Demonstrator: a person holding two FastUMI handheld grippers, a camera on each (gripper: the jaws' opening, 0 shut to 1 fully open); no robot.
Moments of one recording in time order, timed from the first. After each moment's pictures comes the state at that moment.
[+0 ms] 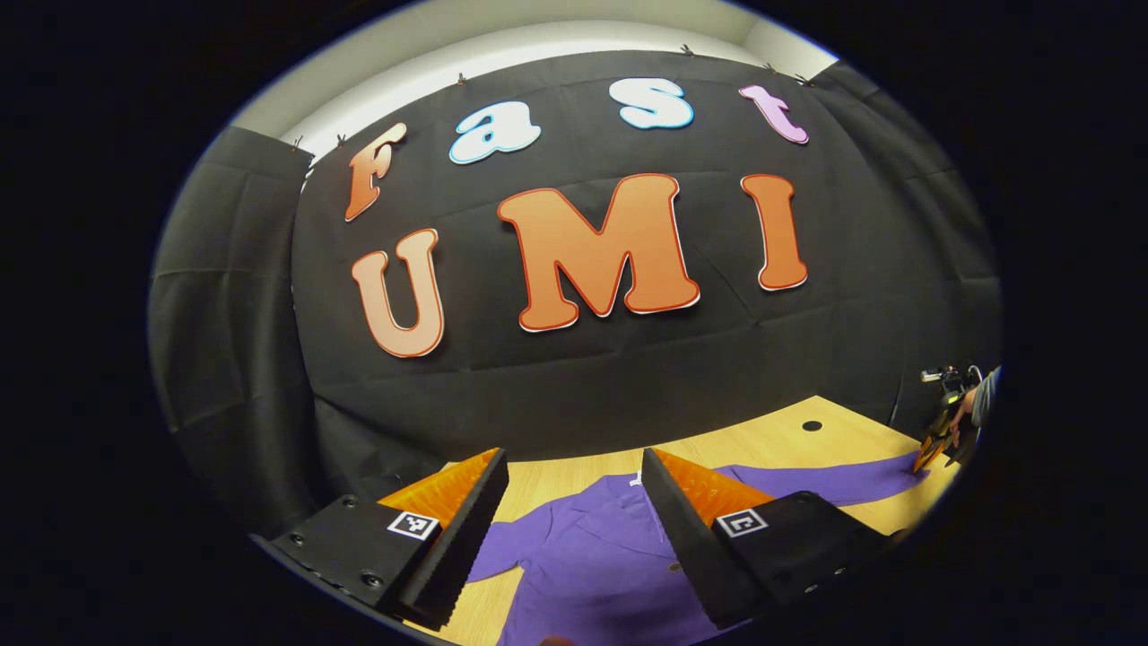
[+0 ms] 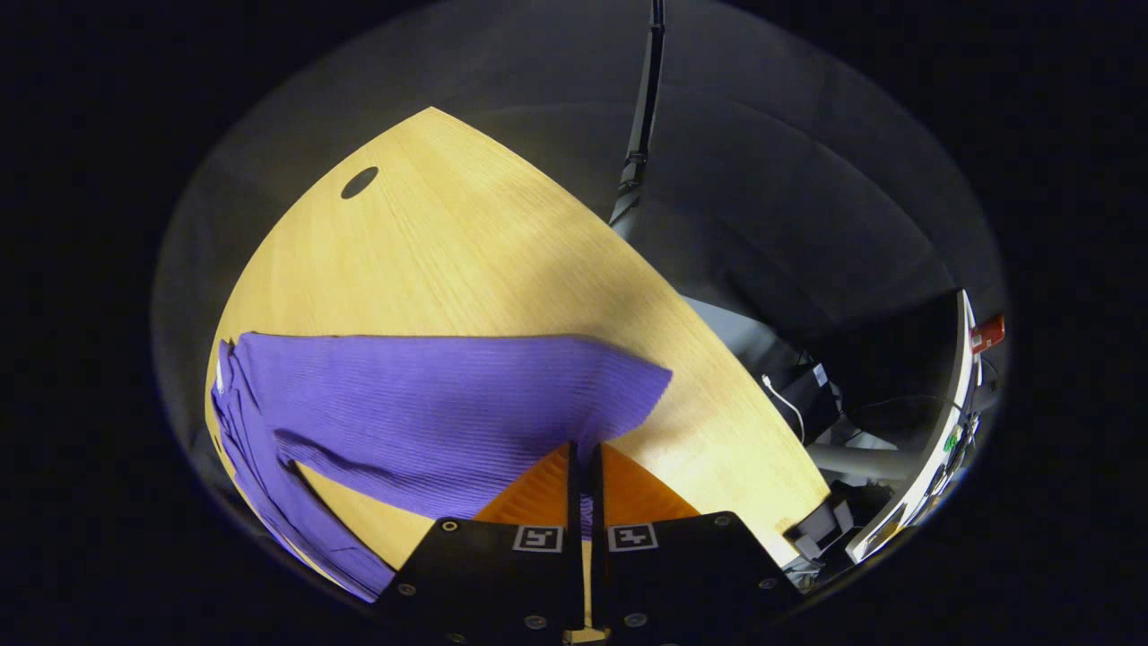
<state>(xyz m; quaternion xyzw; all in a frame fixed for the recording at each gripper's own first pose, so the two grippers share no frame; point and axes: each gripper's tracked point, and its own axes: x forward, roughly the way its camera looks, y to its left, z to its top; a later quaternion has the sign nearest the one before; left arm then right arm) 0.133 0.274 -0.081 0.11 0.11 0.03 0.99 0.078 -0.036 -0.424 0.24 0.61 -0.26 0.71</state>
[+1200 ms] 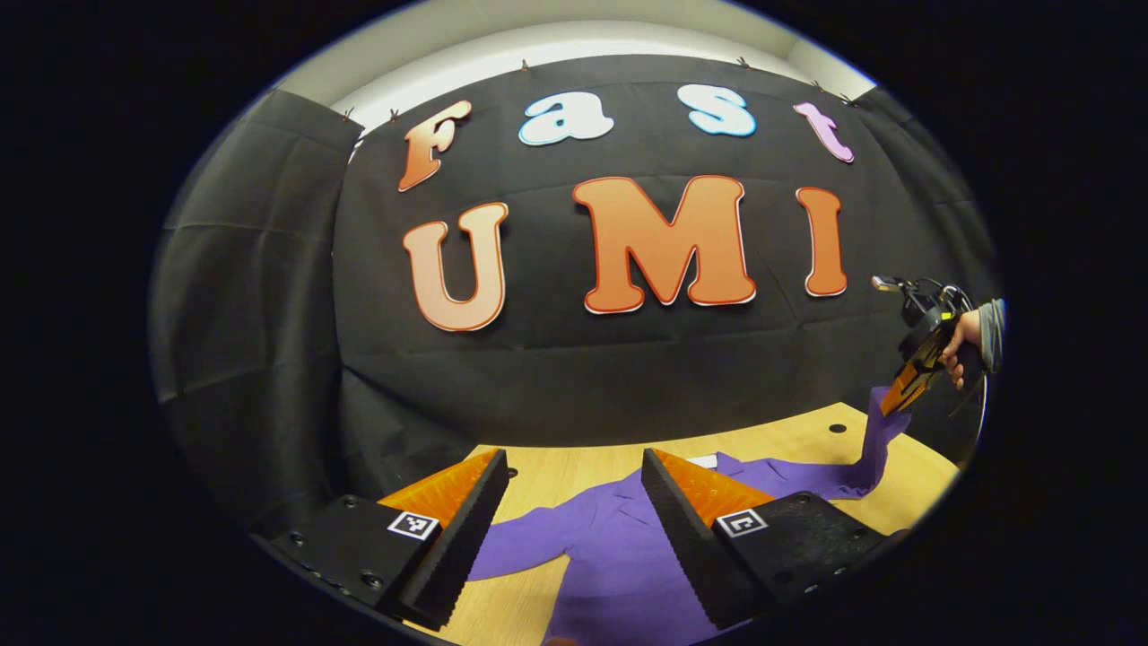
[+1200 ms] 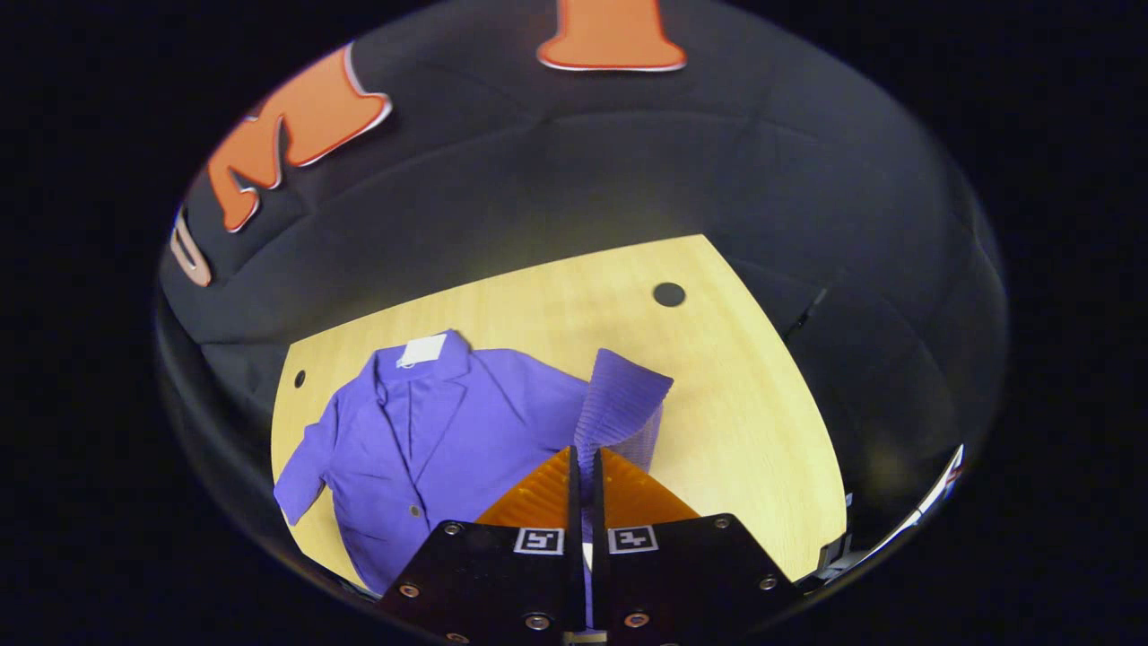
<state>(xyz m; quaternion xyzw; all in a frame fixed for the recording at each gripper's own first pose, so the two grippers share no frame) 0.107 0.388 -0.099 0.06 0.12 0.07 0.99 0.233 0.164 -0.232 0.13 0.50 -0.06 0.86</state>
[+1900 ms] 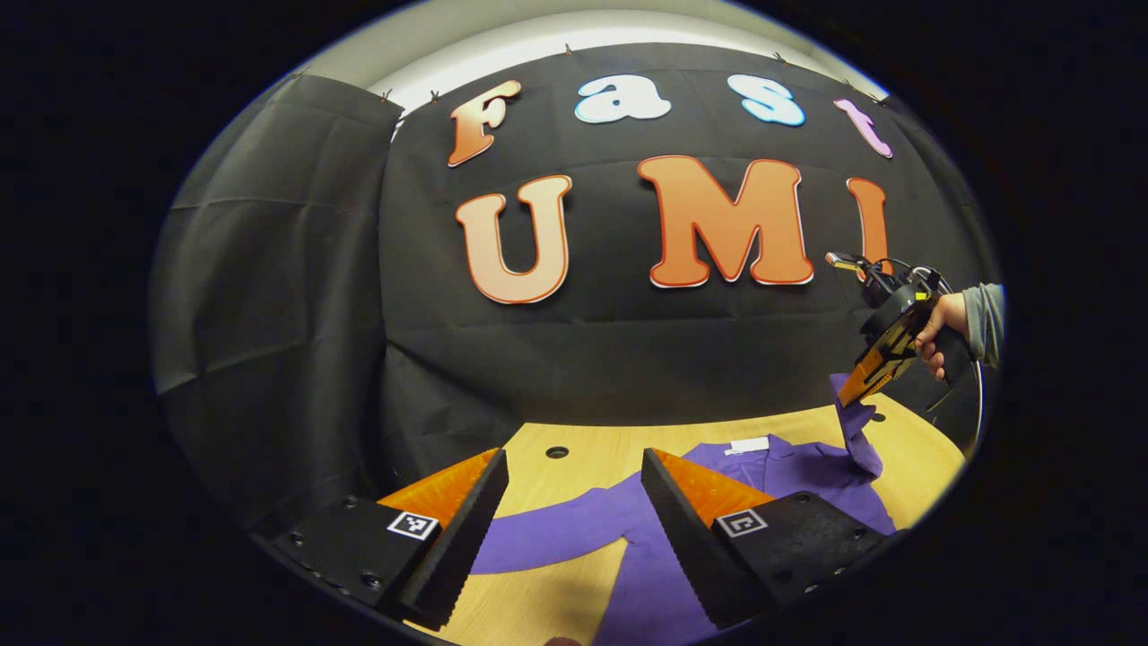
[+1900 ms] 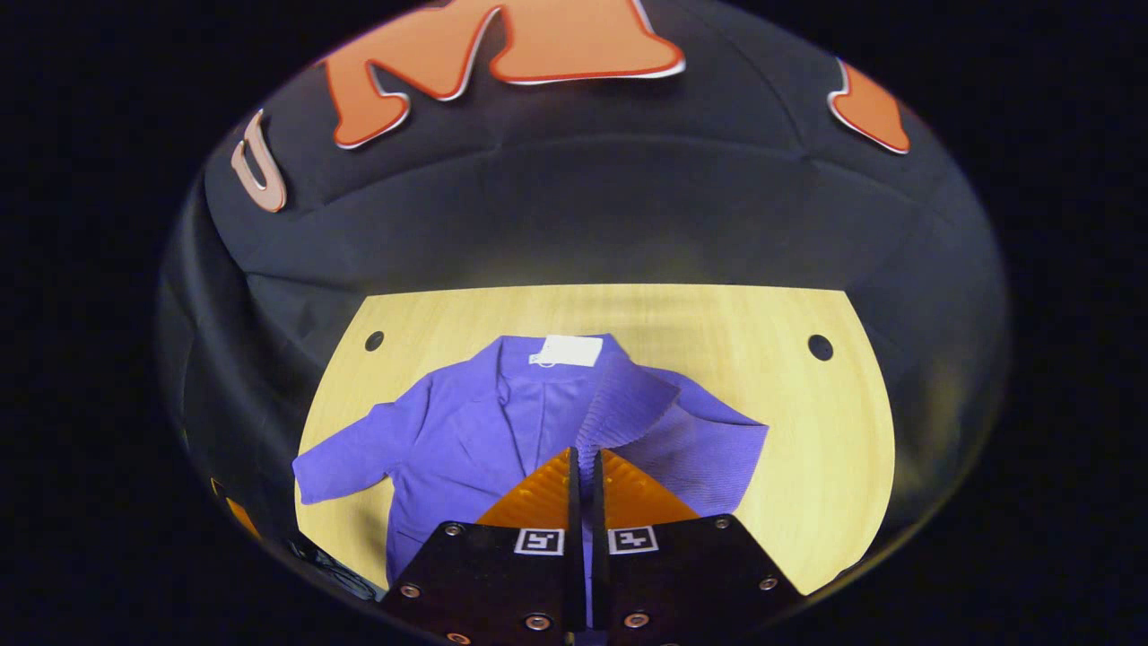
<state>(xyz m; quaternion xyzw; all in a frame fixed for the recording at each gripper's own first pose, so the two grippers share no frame) 0.087 0.475 -0.120 0.05 0.14 0.13 0.98 0.291 0.342 -0.210 0.08 0.49 0.07 0.87</state>
